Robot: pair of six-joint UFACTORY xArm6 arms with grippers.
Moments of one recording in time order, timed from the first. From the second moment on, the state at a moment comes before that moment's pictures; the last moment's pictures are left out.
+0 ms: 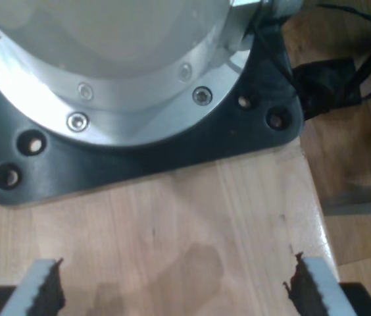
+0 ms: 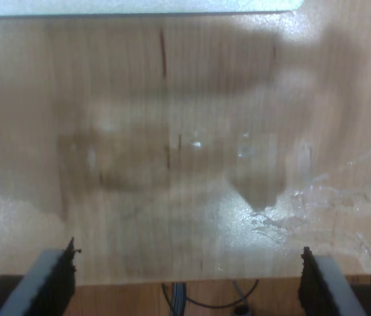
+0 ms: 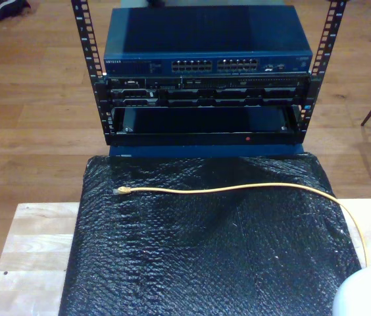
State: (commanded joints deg) left arm 79.6 -27.9 -7.1 5.1 62.7 -182.4; right arm -89.0 -44.5 4.4 3.8 43.9 -180.0
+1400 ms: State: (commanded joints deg) left arm 72.7 -30.5 -25.1 5.1 90.0 -186.9; right arm -78.5 -42.9 -26.5 5.3 76.5 -162.8
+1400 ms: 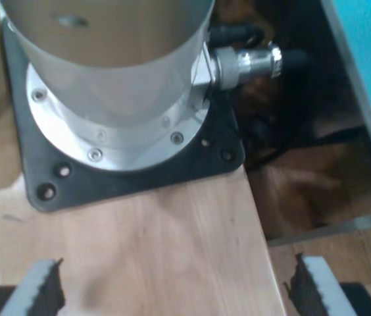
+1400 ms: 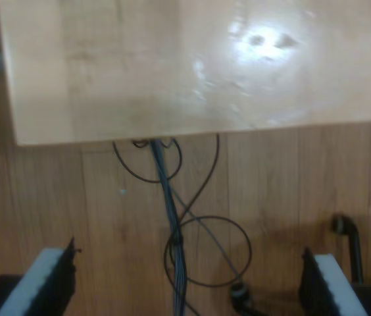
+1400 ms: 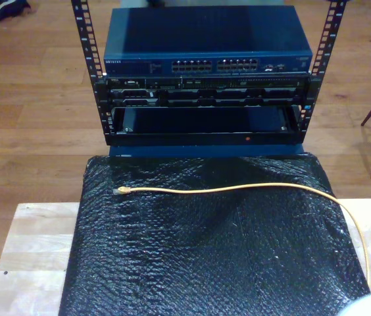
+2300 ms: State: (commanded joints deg) left arm 35.9 -28.0 -36.4 -7.6 97.7 -221.1; right arm -52.1 -25.3 -51.7 18.9 88.1 -123.6
